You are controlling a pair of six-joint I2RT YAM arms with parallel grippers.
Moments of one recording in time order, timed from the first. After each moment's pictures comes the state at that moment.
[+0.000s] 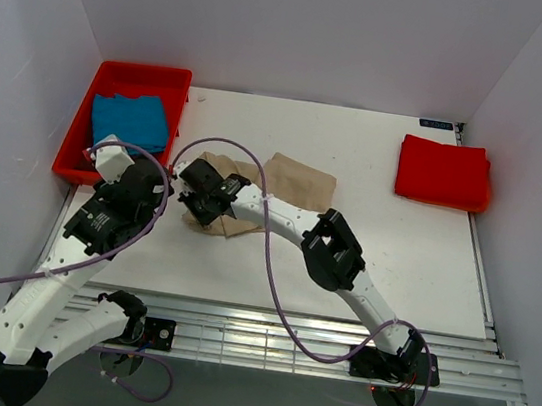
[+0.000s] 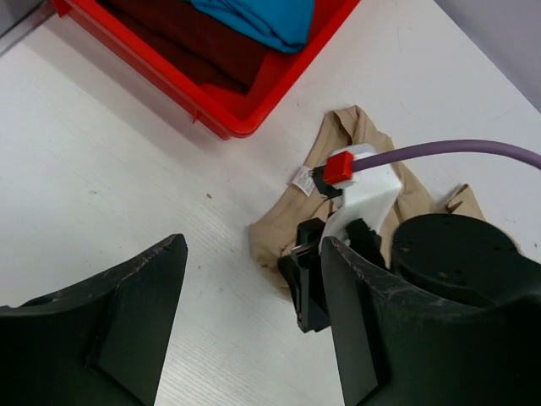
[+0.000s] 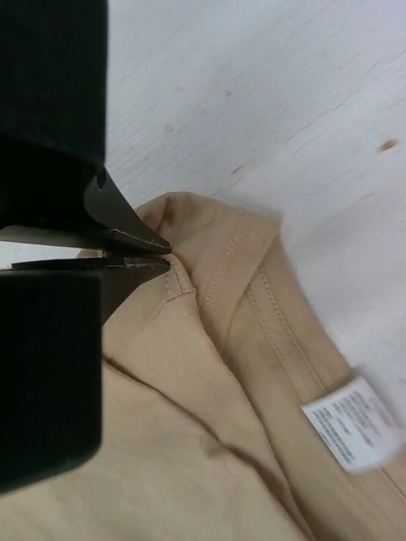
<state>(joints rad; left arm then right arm) -0.48 0.84 1.00 -0.87 -0.76 -0.90 1.09 2.44 2.14 -0.64 -0.02 0.09</state>
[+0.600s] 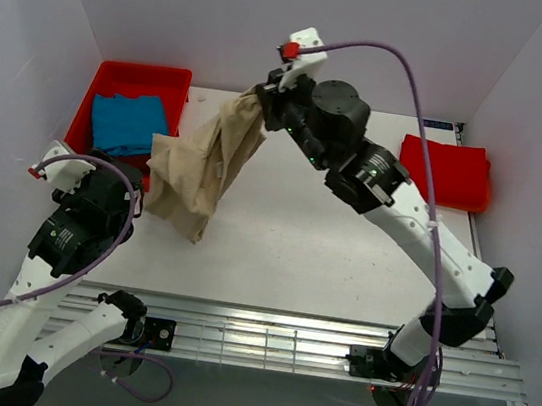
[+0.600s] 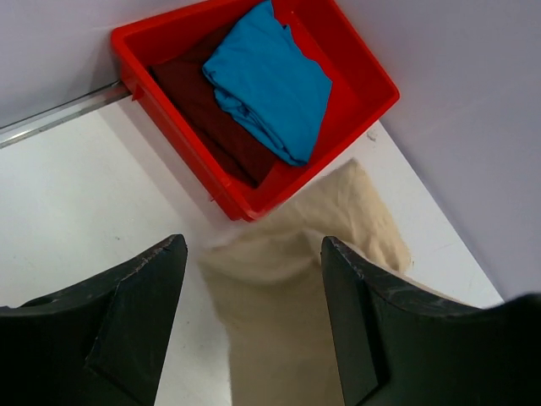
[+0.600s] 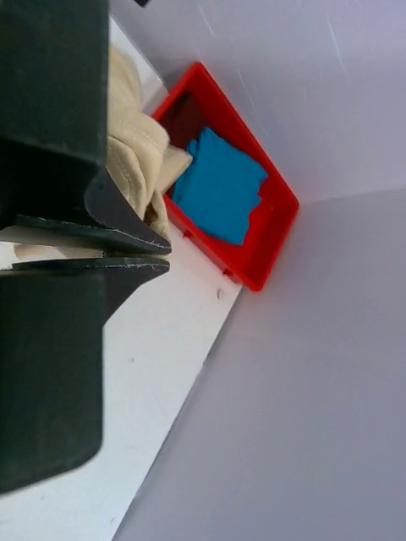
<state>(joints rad) -0.48 0.74 1.14 -0.99 -1.03 -1.05 1.02 1.67 2.06 -0.36 0.31 -0.01</state>
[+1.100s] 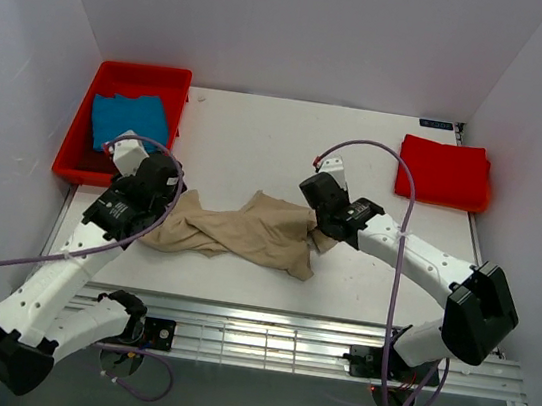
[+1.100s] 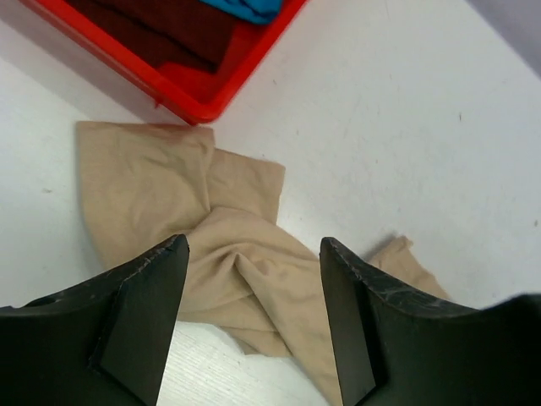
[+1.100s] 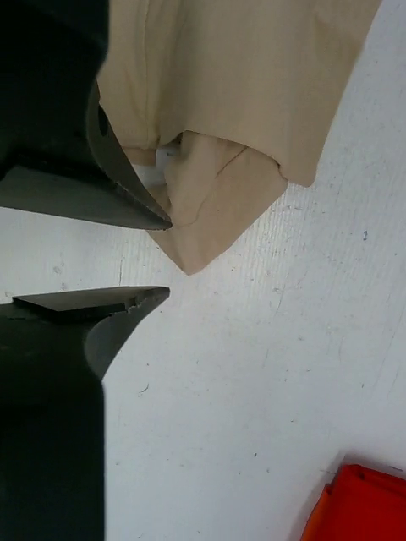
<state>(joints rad) -0.48 0.92 0.98 -0.78 -0.73 -0.91 0.82 1.46 1.08 -0.56 0.60 0.30</state>
